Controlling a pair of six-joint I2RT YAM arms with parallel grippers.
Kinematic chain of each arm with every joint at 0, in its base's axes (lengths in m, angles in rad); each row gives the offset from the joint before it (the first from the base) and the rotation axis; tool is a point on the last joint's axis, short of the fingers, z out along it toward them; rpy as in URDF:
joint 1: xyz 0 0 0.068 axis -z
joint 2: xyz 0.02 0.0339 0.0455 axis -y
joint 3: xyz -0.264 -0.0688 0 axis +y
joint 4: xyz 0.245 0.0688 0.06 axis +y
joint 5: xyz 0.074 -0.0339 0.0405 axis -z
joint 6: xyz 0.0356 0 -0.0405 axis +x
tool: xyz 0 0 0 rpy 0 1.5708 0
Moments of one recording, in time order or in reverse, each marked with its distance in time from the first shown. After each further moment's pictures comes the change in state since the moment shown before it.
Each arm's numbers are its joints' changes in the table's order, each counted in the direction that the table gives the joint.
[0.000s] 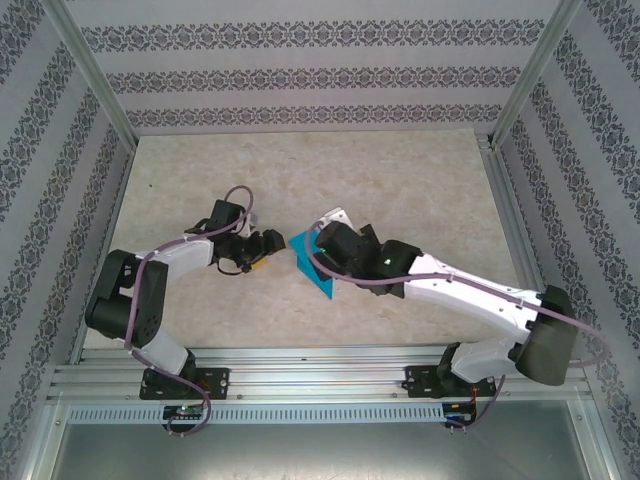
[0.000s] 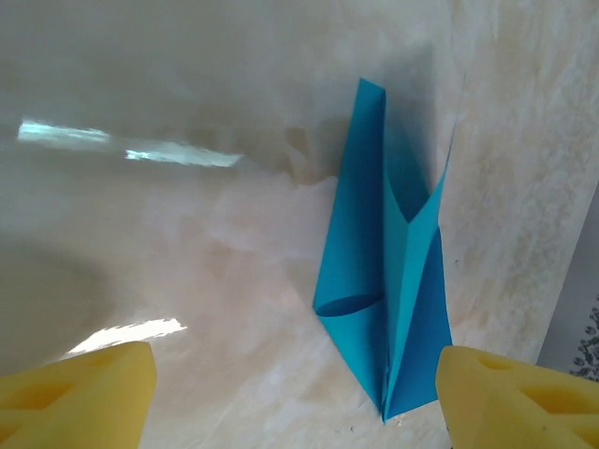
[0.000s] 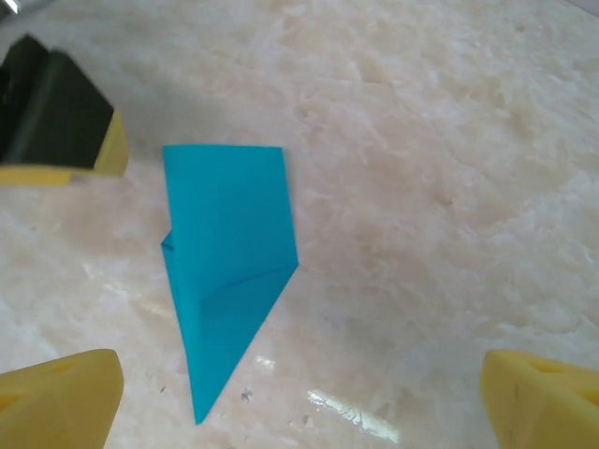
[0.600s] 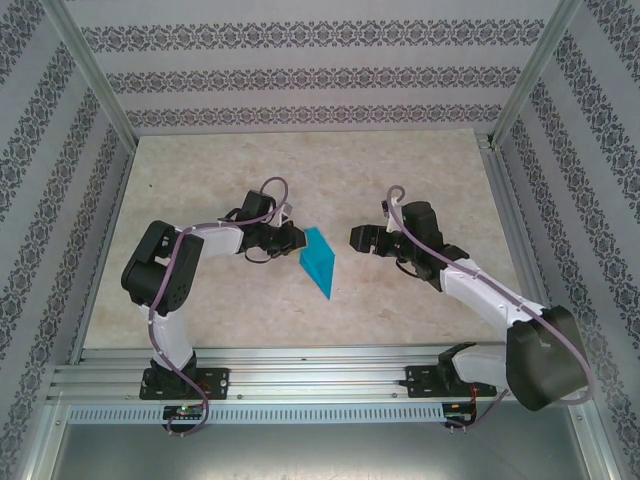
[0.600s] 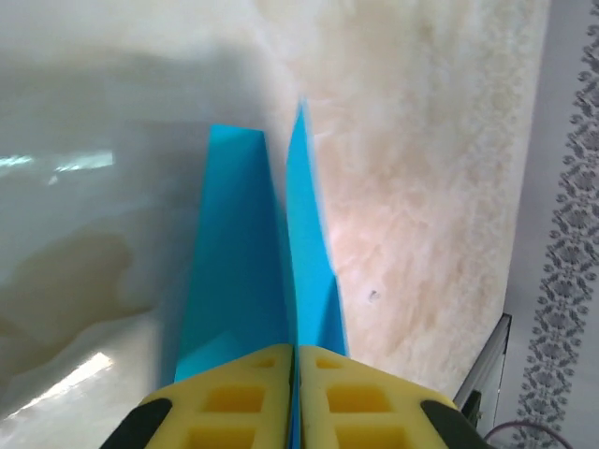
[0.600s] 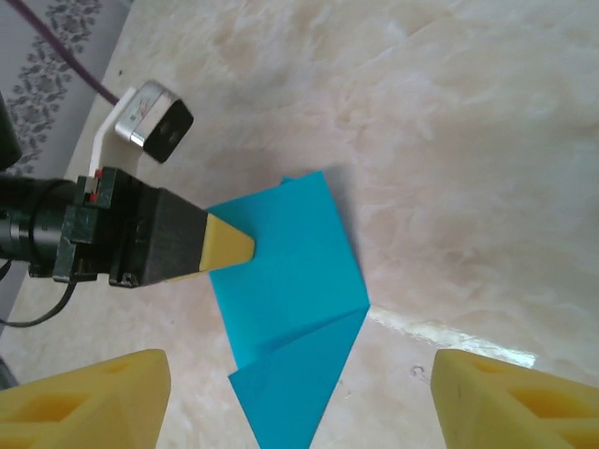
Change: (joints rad) left arm 0.101 -0.248 -0.186 -0.184 0.130 0.027; right arm 0.624 0.039 0.424 -0.635 -0.924 0.179
